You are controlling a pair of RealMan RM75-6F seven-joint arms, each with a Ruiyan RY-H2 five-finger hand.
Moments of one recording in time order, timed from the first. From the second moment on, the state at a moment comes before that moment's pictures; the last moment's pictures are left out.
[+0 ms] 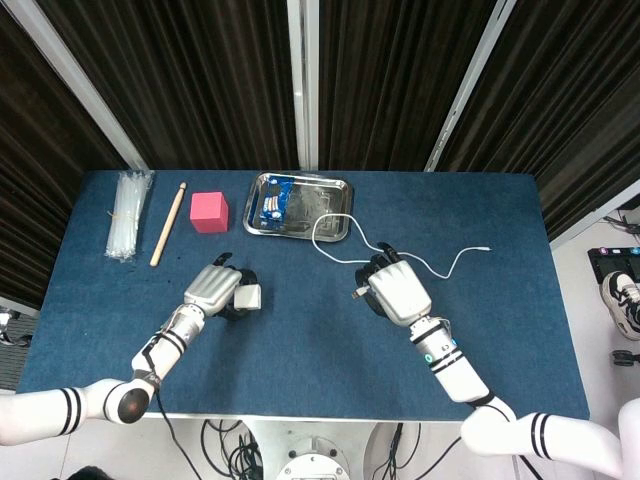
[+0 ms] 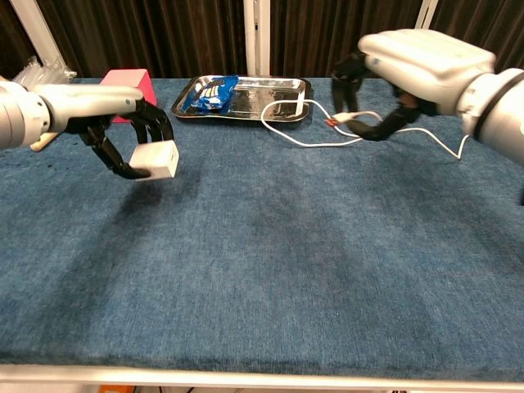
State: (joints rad) left arm -0.83 -1.39 -0.13 -1.66 0.88 0.85 0.37; right arm 0.66 -1.56 0.21 -1.61 -1.31 1.11 -0.49
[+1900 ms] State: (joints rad) left arm -1.17 -1.58 -0.33 -1.74 0.24 1.18 0.77; right arm 0.95 -1.91 0.41 -1.42 -0.79 1.19 -0.75
